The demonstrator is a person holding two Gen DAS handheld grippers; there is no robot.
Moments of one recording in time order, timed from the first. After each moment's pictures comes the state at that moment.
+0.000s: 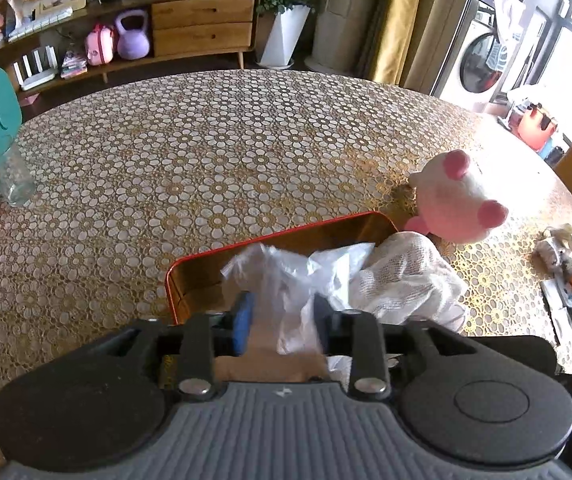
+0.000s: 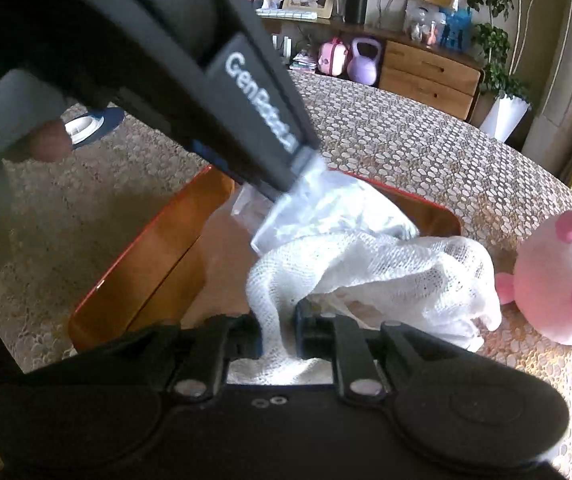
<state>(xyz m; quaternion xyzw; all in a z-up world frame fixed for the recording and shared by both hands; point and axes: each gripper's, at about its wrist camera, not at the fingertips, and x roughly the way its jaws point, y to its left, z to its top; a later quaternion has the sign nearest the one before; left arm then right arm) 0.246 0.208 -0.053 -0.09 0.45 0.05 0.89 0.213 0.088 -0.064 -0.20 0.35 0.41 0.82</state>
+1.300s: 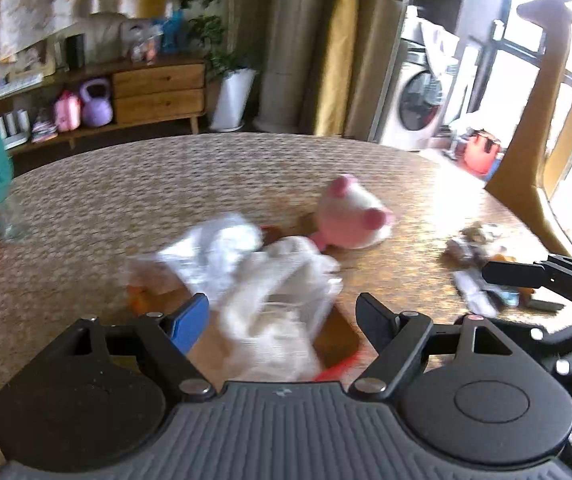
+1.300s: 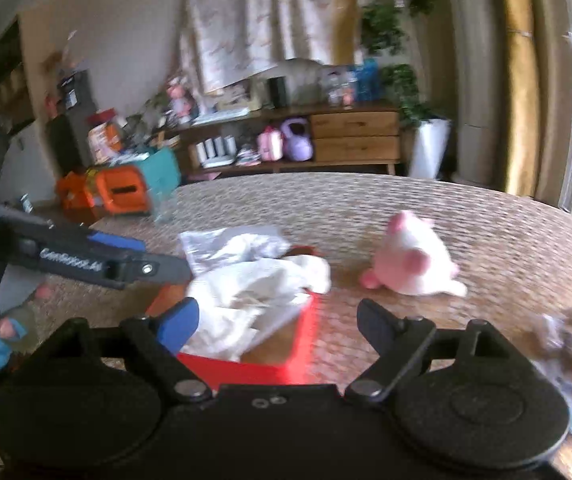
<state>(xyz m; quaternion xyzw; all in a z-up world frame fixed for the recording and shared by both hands) 0.148 0.138 0.002 -0.07 0.36 -0.02 0.93 0.174 -0.090 0.037 -0.03 0.28 0.36 0.89</state>
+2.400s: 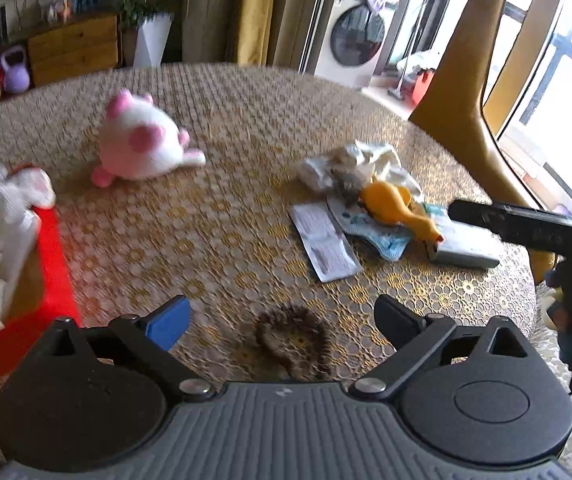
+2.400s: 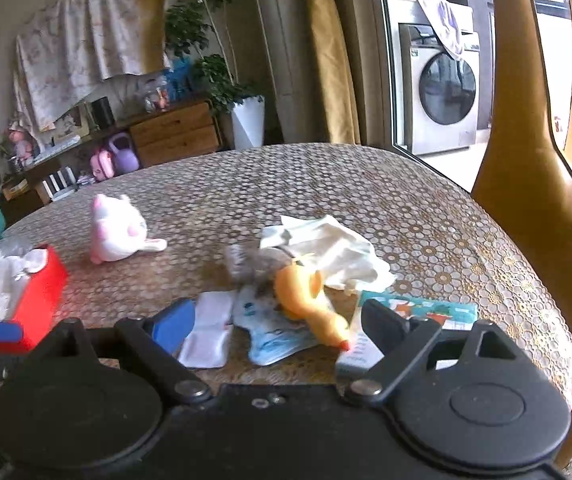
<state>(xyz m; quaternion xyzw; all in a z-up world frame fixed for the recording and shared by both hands) 0.195 -0.081 -0.059 -0.07 0.44 -0.09 0.89 0.248 -0.336 -0.029 0.03 0.32 0.16 0.93</state>
